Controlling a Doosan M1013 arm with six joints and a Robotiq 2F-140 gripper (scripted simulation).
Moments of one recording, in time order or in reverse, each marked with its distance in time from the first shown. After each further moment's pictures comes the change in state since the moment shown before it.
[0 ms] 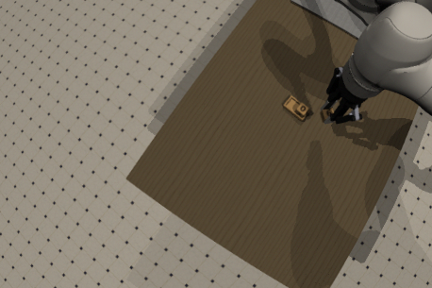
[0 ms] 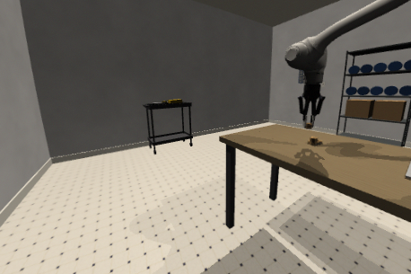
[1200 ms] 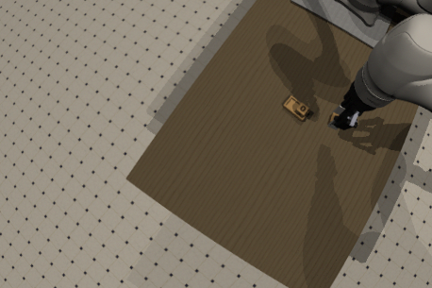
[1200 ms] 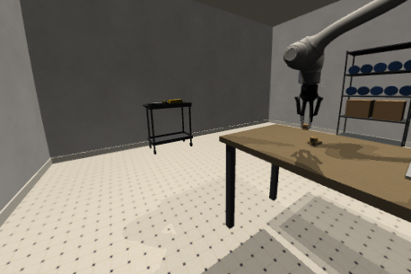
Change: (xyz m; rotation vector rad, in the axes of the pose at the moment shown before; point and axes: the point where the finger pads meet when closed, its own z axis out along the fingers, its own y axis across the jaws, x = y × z) arm 0.018 0.019 0.003 0.008 -0.012 0.607
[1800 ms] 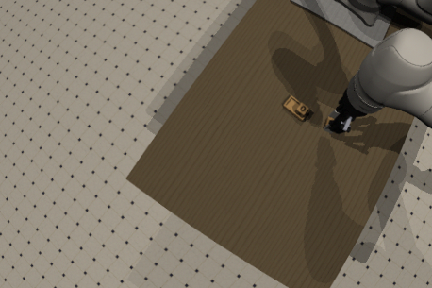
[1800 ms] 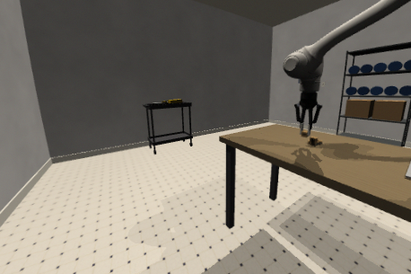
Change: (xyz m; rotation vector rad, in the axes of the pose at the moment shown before) arm 0.000 0.000 0.040 0.001 0.000 0.000
